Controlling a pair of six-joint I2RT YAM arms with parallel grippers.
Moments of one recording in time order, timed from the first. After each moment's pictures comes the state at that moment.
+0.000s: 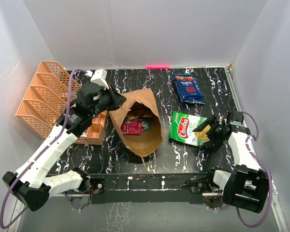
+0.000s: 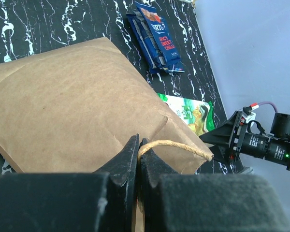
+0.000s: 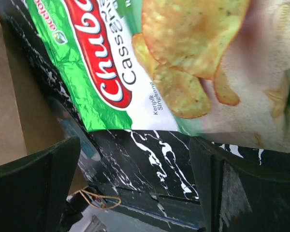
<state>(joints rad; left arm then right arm) -0.57 1.09 1.20 -0.47 -0.02 -0.61 -0.31 1.08 0.63 -0.68 -0.52 0.56</state>
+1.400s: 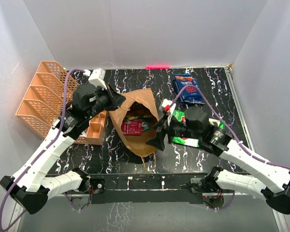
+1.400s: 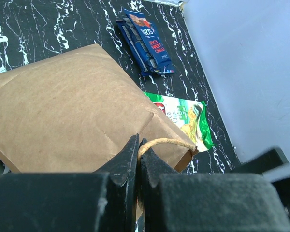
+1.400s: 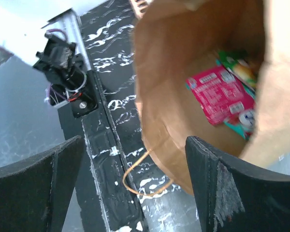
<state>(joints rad) -0.57 1.05 1.21 -0.46 0.01 -0.58 0.79 0.93 0.92 -0.32 -0.41 0.19</state>
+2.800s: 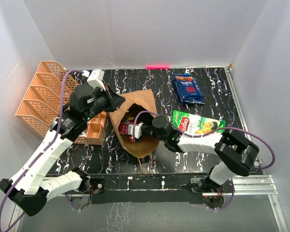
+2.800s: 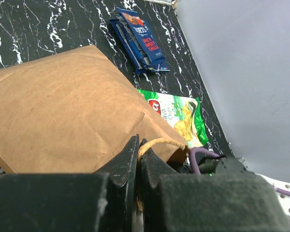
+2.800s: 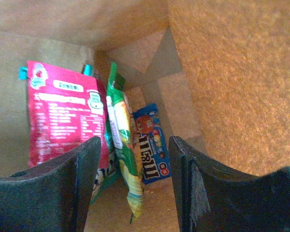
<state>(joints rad) -0.57 1.03 1.21 -0.48 0.04 -0.58 0.94 1.52 0.70 0.58 -0.05 -0.94</state>
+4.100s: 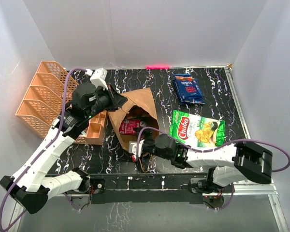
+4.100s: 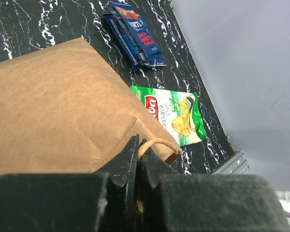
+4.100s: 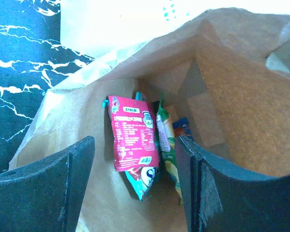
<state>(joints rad) -0.57 1.05 1.22 -0.47 0.07 -0.58 1.16 1.32 0.57 0.58 0.08 -0.82</state>
